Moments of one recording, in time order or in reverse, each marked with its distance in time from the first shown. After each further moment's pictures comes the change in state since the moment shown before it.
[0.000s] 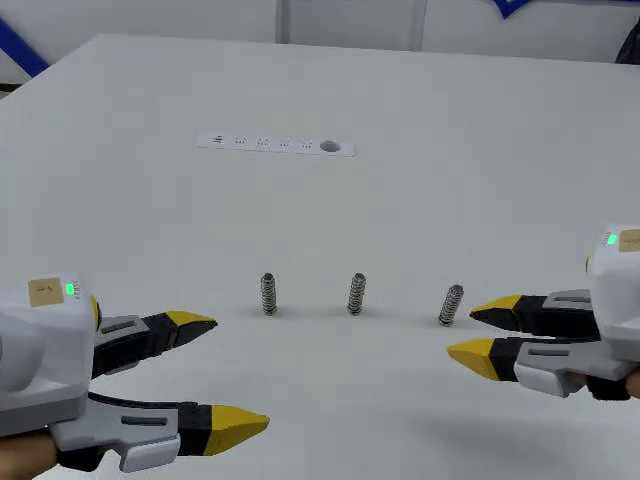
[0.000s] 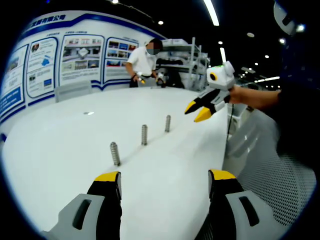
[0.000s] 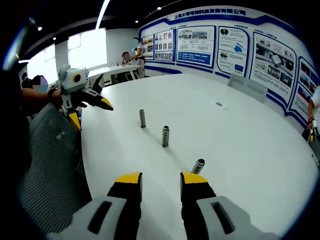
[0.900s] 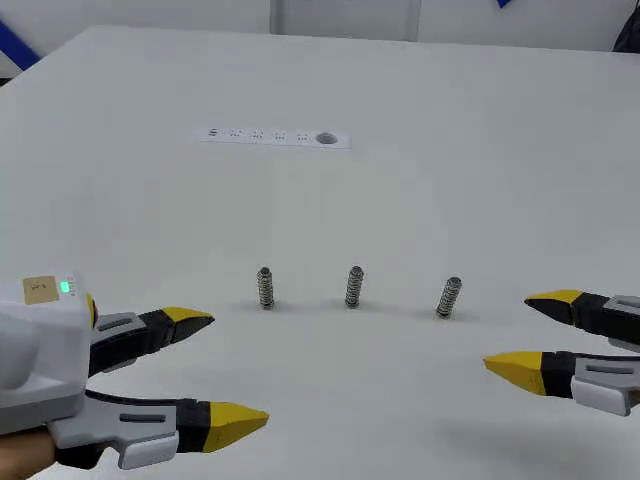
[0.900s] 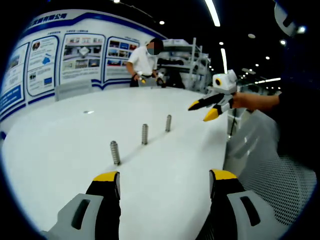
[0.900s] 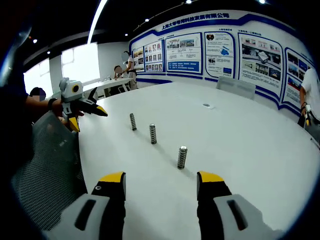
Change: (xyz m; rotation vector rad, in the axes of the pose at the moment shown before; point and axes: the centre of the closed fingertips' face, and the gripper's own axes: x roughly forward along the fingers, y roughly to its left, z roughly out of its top) left arm 0.002 0.001 -0.002 -0.012 -0.001 0.000; right arm -0.021 -0.017 -0.018 0.080 -0.102 -0.030
